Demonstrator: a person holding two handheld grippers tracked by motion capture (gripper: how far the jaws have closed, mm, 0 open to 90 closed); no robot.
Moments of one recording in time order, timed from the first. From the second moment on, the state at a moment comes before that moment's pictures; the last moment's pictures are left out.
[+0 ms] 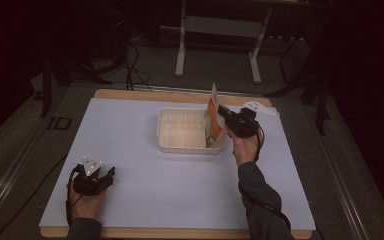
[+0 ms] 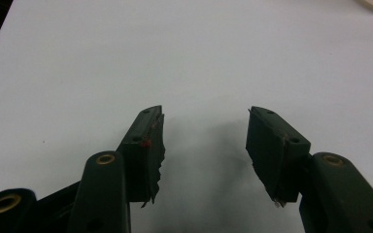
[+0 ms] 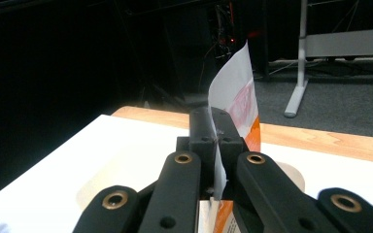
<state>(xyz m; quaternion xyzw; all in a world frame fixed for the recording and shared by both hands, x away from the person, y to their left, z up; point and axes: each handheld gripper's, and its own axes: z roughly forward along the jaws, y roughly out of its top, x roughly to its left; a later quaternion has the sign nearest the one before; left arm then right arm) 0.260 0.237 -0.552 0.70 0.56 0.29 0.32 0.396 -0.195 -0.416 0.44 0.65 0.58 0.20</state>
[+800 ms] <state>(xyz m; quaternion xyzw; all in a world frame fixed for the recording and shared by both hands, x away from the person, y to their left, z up) 0.261 0.237 -0.552 0.71 0.57 0.29 0.31 0.393 -0.202 -0.409 0.46 0.67 0.55 0.18</state>
